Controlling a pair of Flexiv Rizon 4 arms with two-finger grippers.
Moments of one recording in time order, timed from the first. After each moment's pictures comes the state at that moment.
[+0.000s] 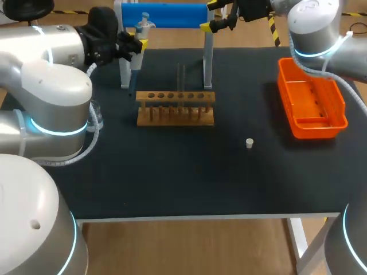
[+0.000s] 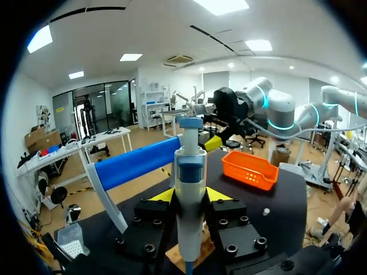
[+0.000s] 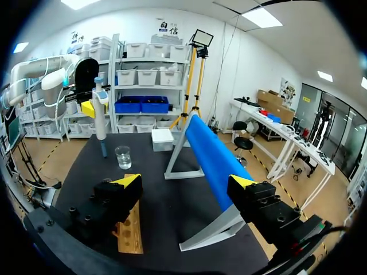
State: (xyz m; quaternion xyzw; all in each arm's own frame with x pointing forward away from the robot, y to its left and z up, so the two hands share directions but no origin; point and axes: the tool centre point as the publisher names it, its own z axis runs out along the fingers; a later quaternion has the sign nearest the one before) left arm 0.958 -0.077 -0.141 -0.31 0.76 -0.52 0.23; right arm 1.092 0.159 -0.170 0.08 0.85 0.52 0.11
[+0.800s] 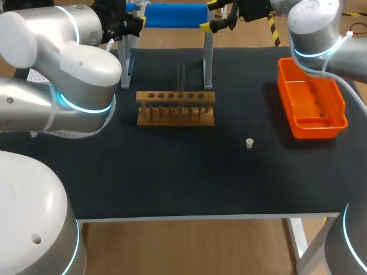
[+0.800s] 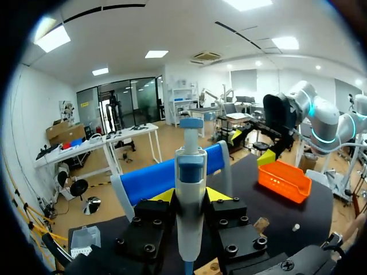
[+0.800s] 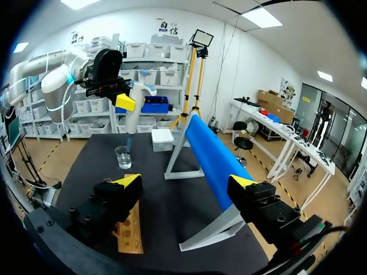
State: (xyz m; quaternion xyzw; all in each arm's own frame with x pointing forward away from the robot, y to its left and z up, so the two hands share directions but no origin) left arm 1.038 -0.065 -0.132 -0.38 0.73 -0.48 0.29; right arm 1.092 0.159 -0.170 0.08 0.85 0.52 0.11
